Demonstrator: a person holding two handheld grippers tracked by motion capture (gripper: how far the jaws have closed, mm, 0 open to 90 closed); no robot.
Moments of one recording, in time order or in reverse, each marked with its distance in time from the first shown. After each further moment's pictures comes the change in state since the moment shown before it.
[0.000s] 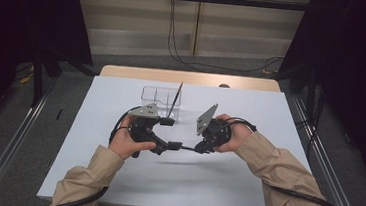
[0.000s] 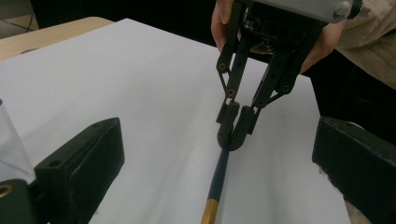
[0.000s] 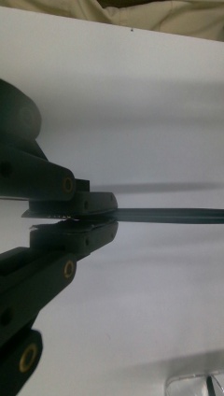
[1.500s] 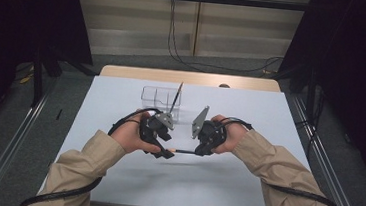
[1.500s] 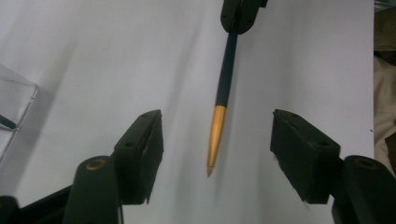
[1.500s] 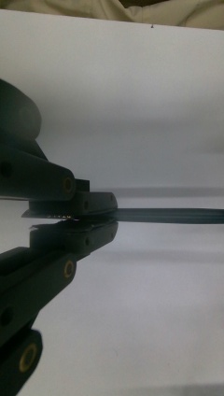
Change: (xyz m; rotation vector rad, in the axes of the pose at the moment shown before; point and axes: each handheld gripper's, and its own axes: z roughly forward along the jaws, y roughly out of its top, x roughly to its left) left arm -0.011 0.022 0.013 0.621 0.013 0.150; right arm 0.002 0.010 0.007 0.124 0.024 -0.030
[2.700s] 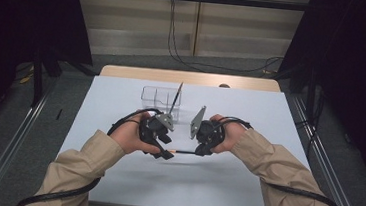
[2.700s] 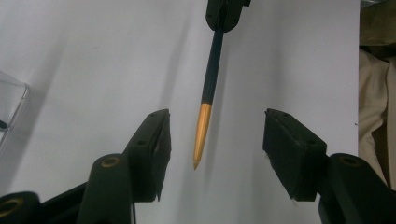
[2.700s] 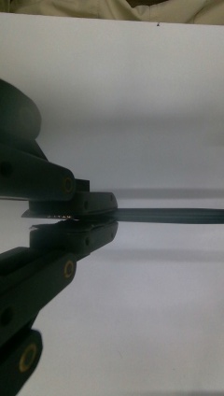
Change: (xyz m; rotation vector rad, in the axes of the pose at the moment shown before) left arm -0.004 0.004 -0.002 0.037 0.012 0.020; right arm 0.000 0.005 0.000 0.052 0.008 -0.001
